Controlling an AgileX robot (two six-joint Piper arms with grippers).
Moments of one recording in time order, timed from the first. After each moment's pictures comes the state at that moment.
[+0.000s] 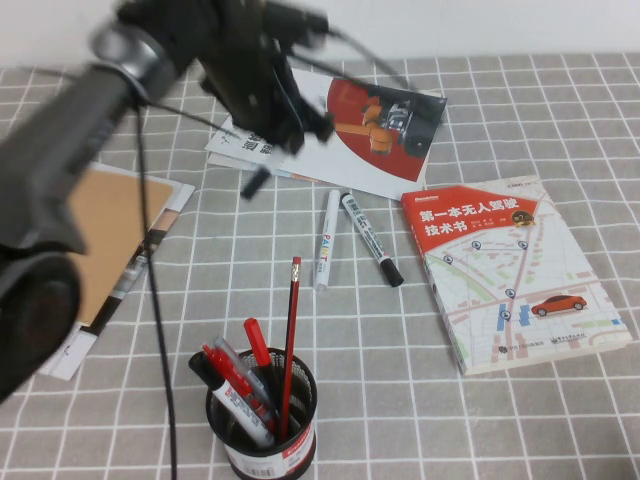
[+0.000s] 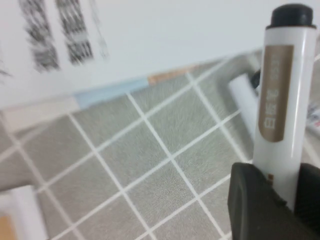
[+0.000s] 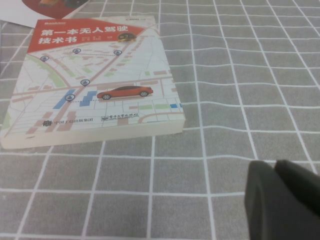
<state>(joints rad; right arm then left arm) 0.05 -0.02 0.03 0.01 0.41 0.03 -0.46 2.22 -2.25 -0.05 1.24 0.24</state>
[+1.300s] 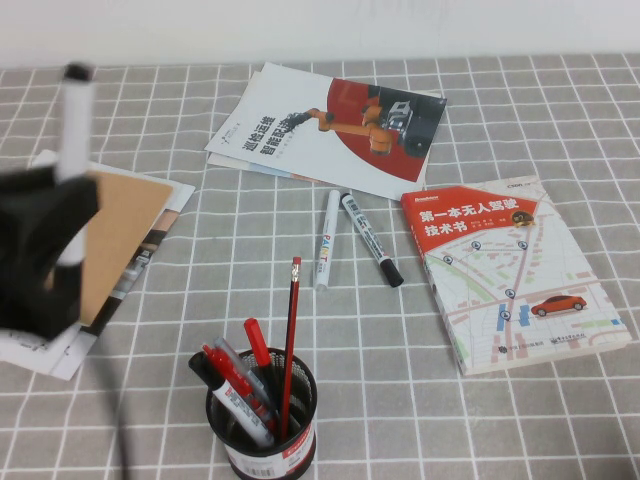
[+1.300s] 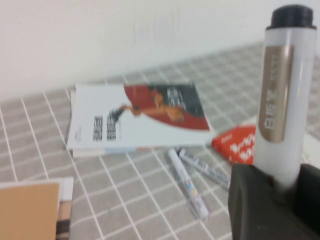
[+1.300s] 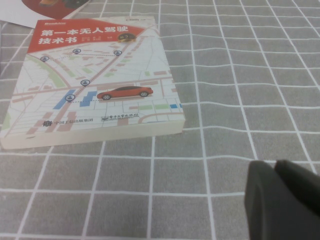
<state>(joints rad) 0.05 -0.02 0.03 0.01 0.41 0.03 -0.46 0.71 -0.82 -0.16 0.49 0.17</state>
